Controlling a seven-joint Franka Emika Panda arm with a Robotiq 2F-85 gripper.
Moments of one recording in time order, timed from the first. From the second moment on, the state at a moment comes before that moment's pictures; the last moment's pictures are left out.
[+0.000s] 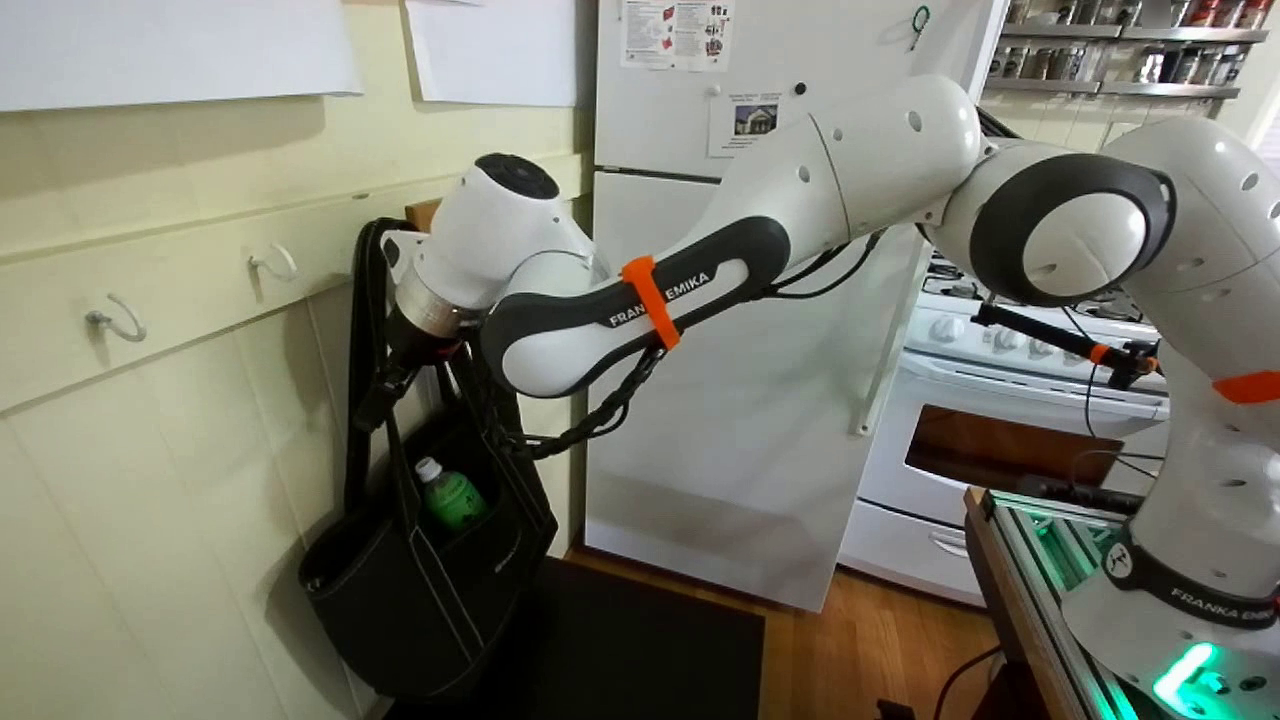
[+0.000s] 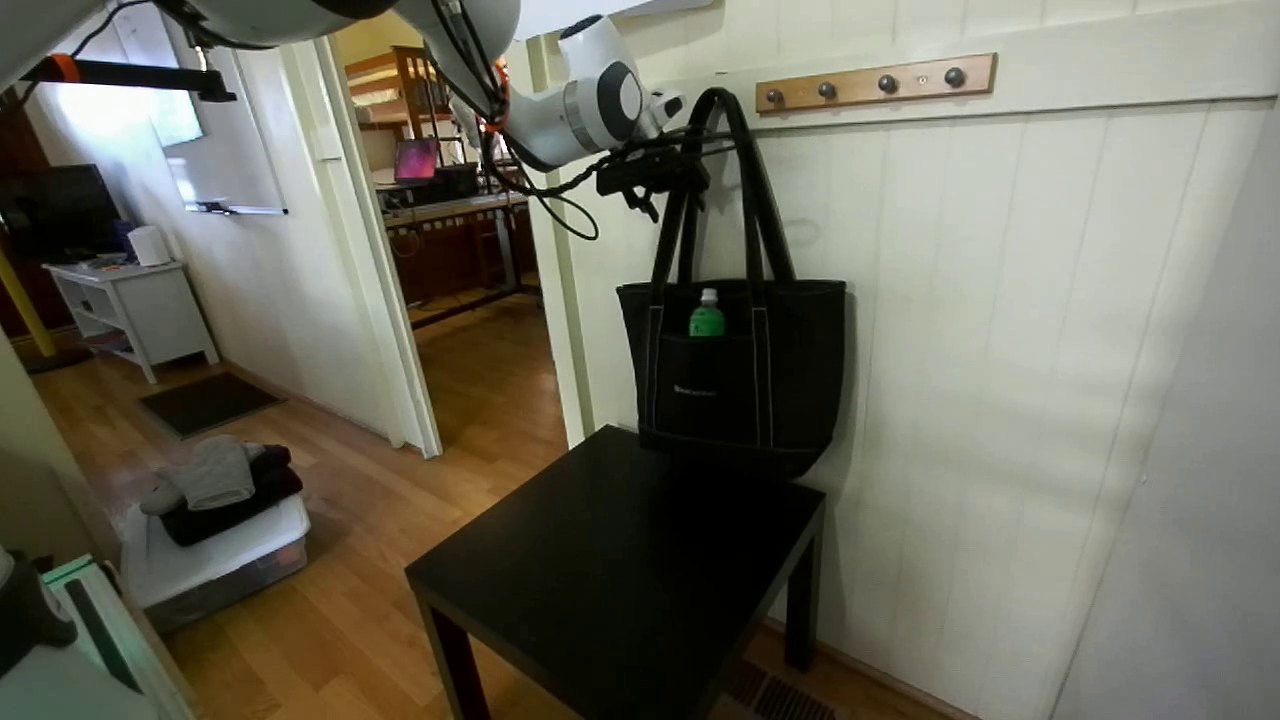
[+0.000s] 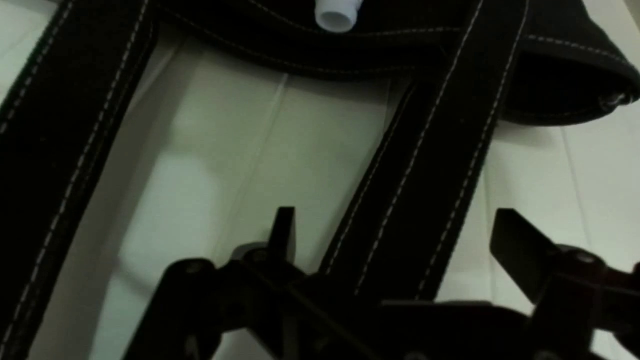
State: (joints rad) arm 0.15 0.88 -0.04 -1.16 -0.23 2.68 -0.01
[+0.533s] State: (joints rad) arm 0.27 0.88 -0.25 -1.26 -0.25 3.02 0.16
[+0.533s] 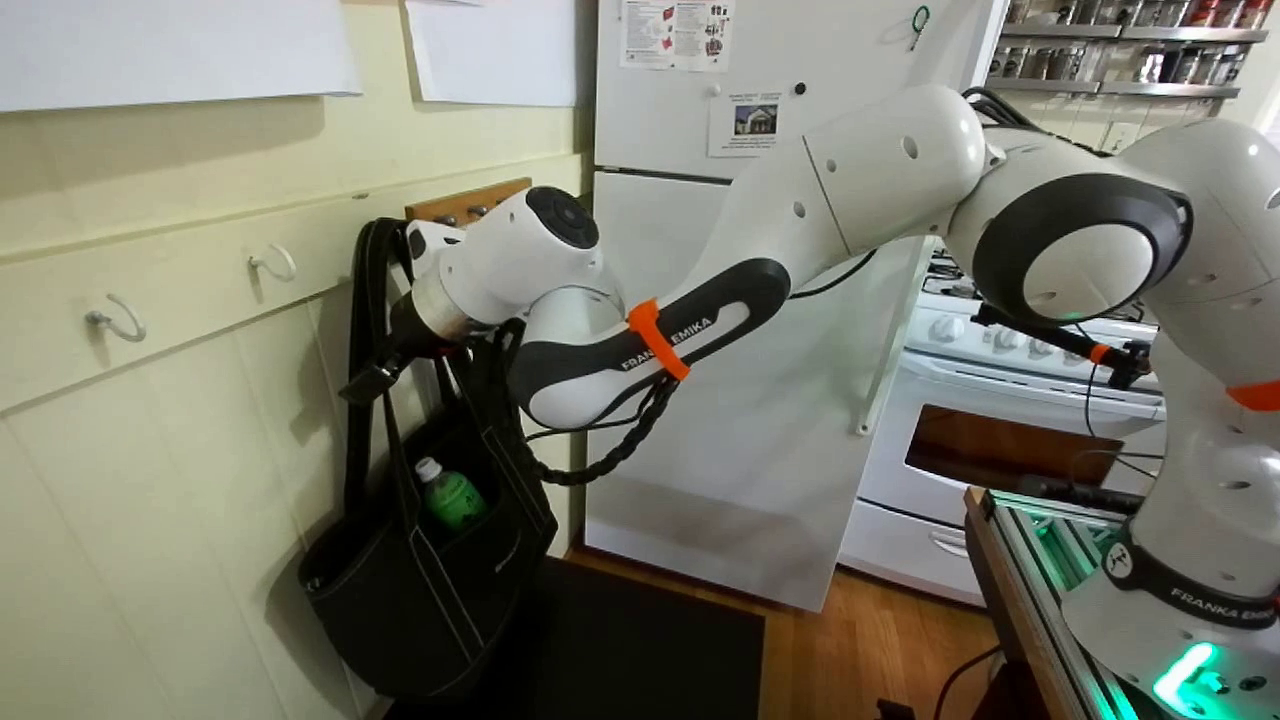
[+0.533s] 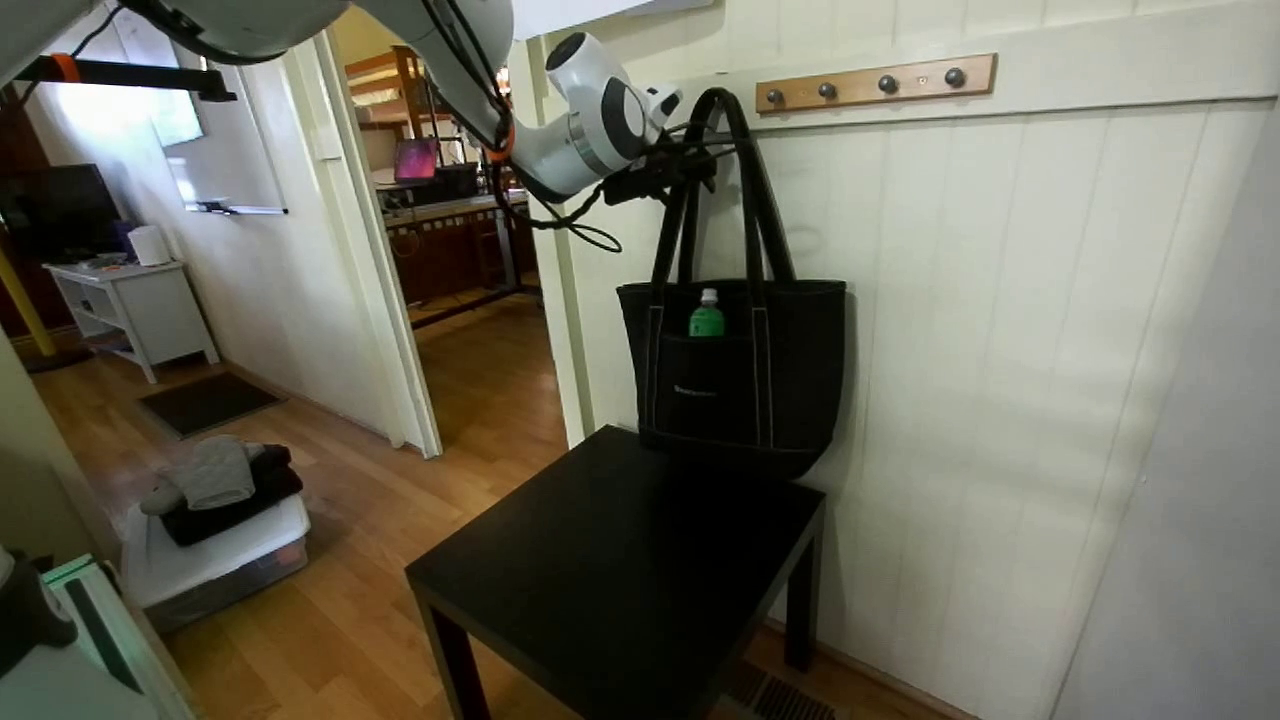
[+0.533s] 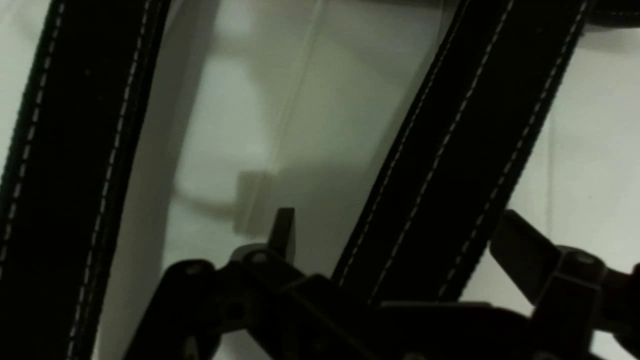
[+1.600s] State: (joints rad) arm 0.48 0.90 -0.59 -1.37 -0.24 3.23 0.37
